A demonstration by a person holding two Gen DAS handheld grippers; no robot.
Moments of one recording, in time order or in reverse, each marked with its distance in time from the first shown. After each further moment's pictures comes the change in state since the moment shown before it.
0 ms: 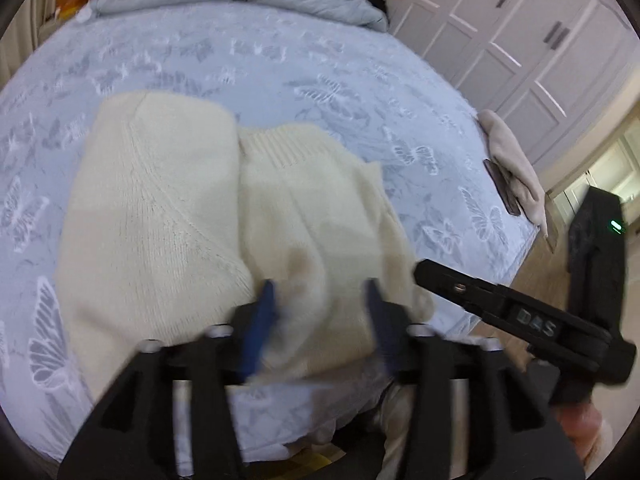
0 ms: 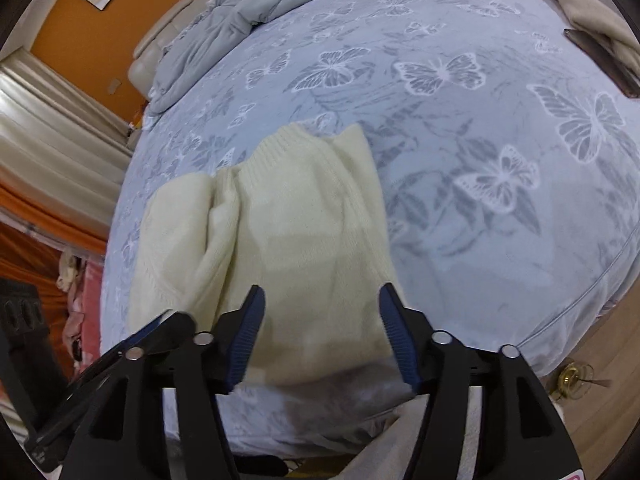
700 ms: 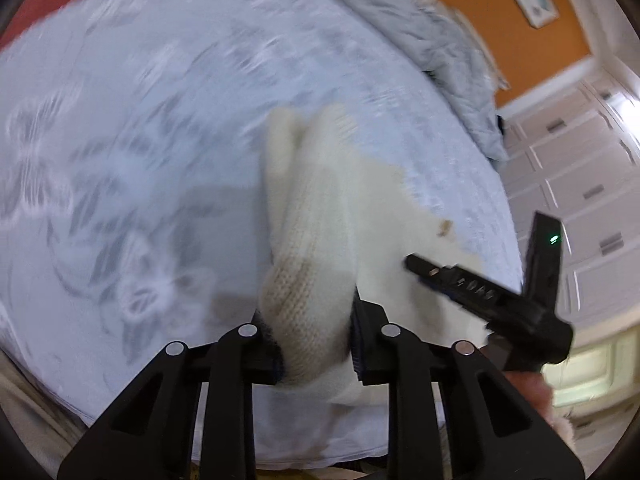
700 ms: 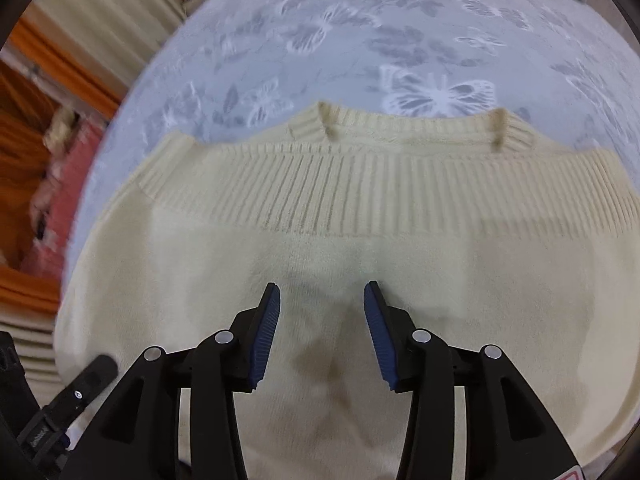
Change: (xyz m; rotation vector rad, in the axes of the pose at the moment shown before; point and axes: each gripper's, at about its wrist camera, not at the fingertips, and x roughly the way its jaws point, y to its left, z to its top) left arm -0.105 0.267 -0.046 -0.600 -0.174 0.029; right arm 0.169 0.235 0.006 -0.372 0.217 -0.050
